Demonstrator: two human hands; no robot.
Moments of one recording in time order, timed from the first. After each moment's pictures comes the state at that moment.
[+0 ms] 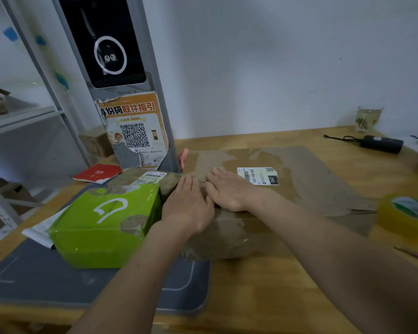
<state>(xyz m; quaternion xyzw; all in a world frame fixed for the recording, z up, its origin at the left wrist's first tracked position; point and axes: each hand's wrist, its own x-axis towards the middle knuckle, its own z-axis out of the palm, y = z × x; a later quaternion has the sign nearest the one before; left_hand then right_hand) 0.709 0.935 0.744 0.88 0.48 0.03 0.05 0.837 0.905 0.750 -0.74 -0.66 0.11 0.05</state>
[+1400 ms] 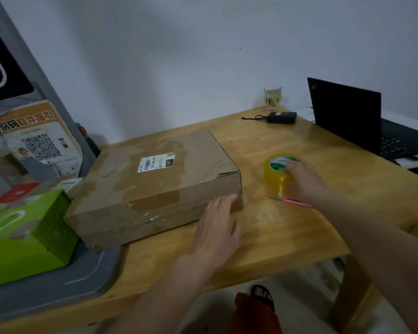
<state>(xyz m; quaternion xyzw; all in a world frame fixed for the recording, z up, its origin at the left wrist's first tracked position) 0.843 0.727 0.666 0.93 0.23 0.21 0.18 1.082 0.647 0.662 -0.91 -0.37 0.00 0.18</state>
